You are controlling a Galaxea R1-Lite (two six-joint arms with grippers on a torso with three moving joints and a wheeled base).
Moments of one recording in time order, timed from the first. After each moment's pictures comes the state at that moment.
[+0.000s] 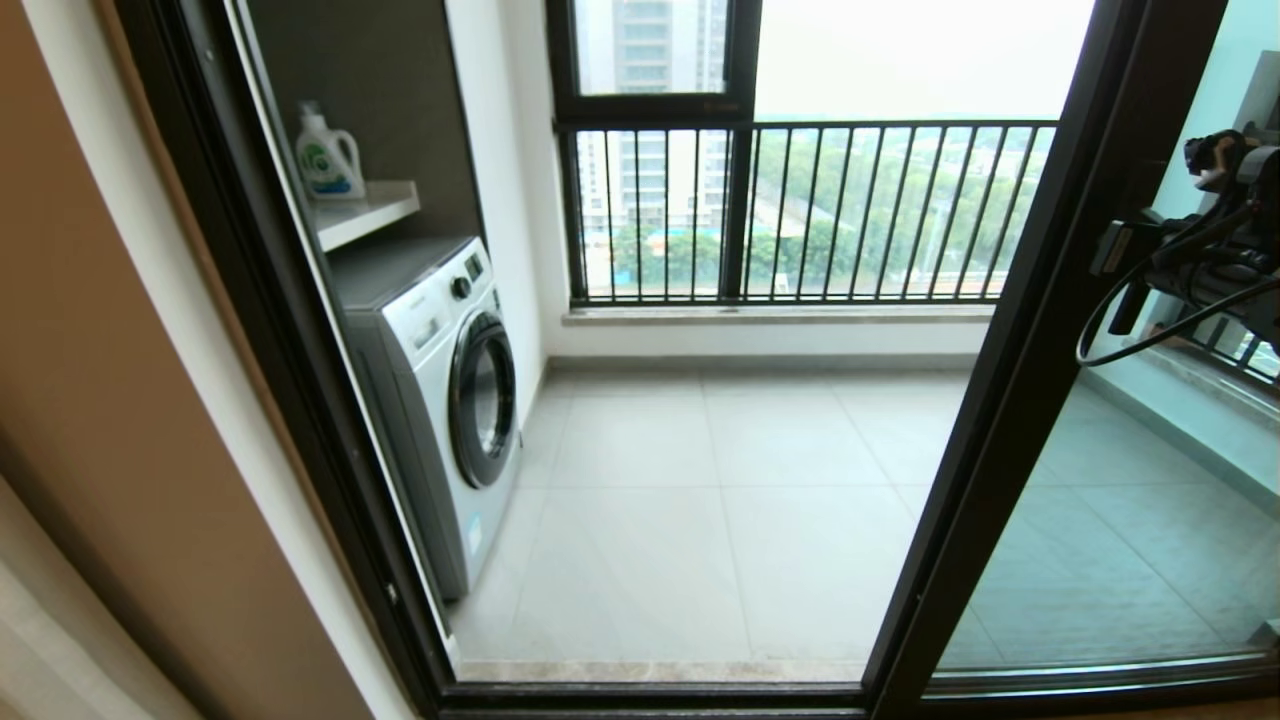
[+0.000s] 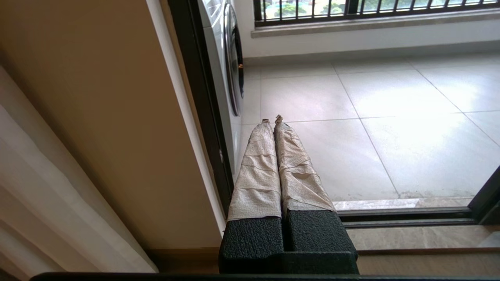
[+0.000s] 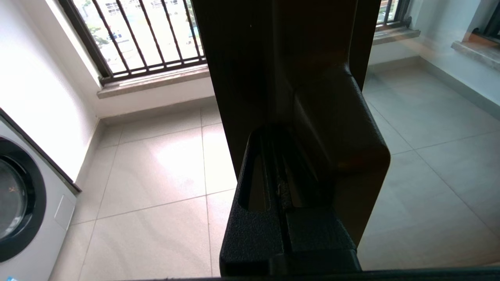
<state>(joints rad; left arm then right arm) 0.00 0.00 0.00 0.01 -0.02 0.09 -0.31 1.95 -1.44 -0.47 0.09 0.06</state>
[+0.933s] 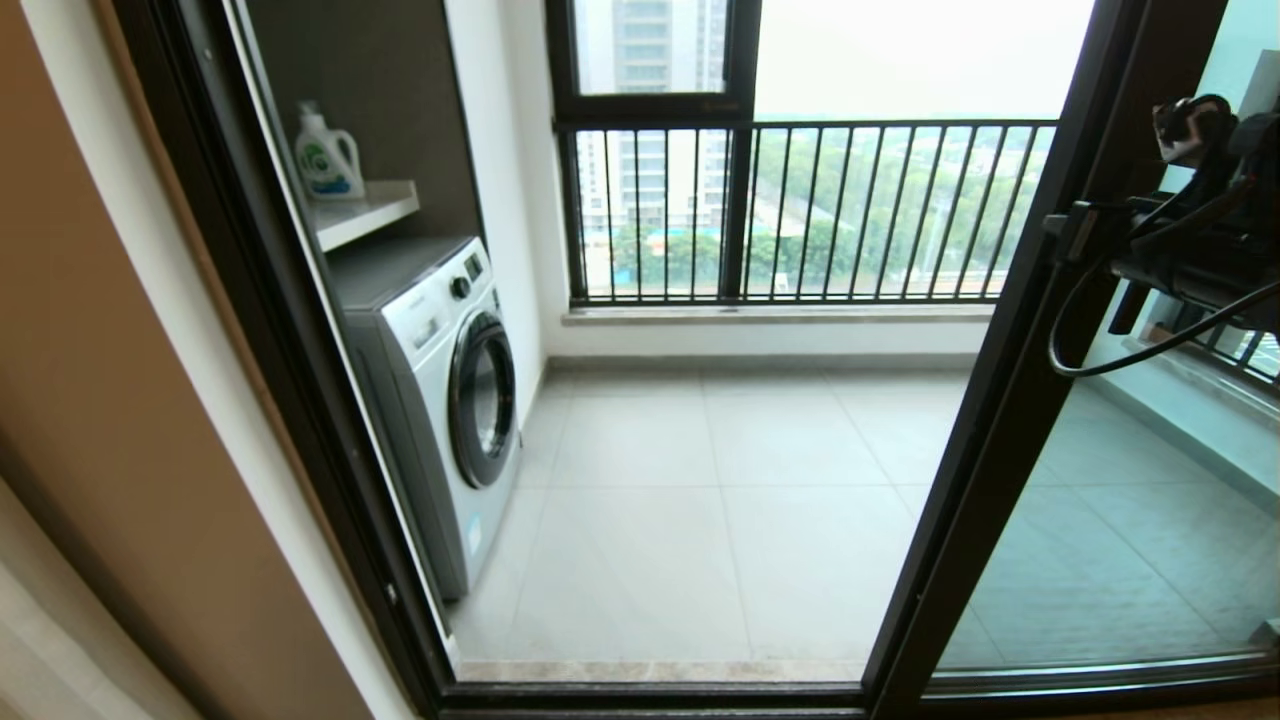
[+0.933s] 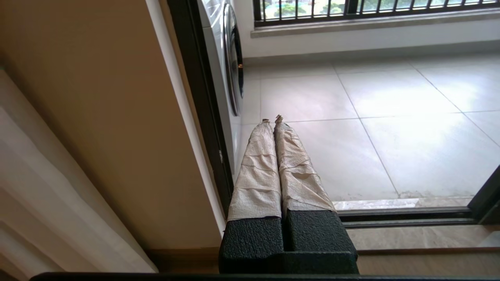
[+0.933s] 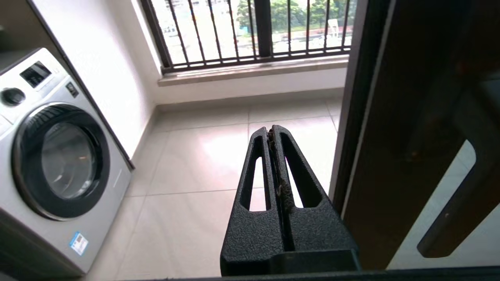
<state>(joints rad) 0.00 0.00 0.00 0.01 -0.02 0.09 -0.15 1.79 -1.32 -0.47 0.14 0.06</state>
